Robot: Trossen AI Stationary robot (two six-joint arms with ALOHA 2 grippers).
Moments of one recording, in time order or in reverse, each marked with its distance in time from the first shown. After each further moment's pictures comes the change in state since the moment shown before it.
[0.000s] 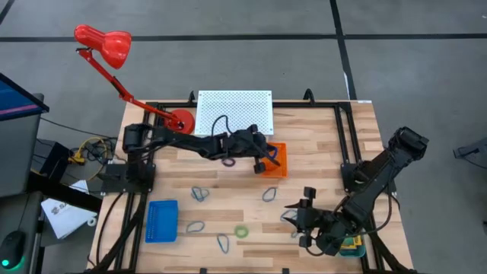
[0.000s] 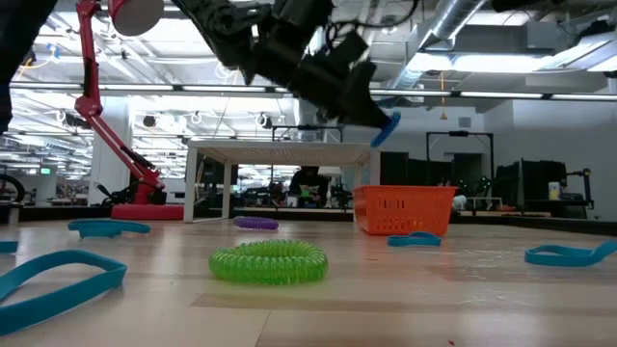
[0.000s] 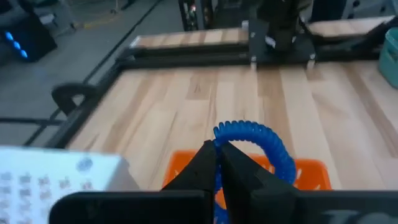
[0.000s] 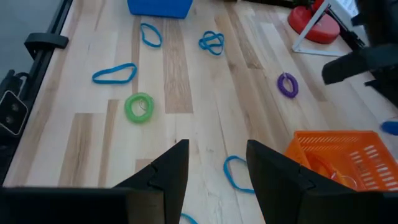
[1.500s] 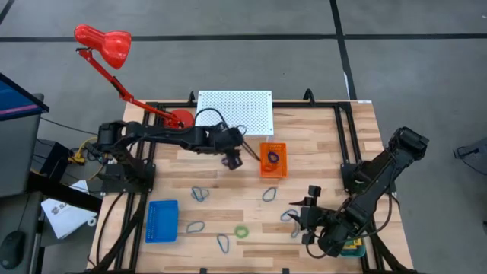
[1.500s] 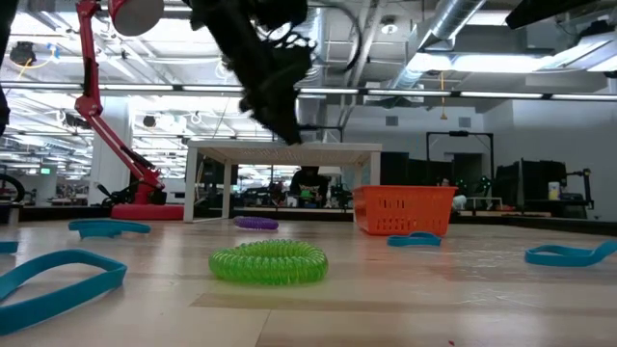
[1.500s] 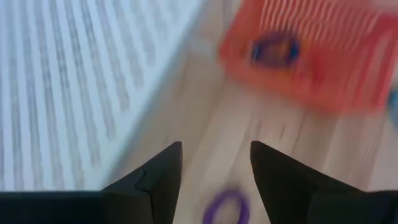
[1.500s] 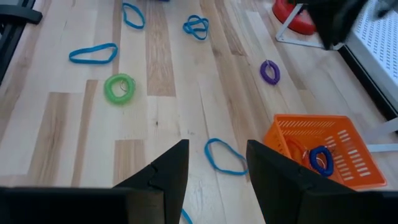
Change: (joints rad) left arm 0.013 -0.252 0.001 -0.826 -0.185 -0.289; right arm 0.027 0.000 0.000 -0.132 0.042 0.076
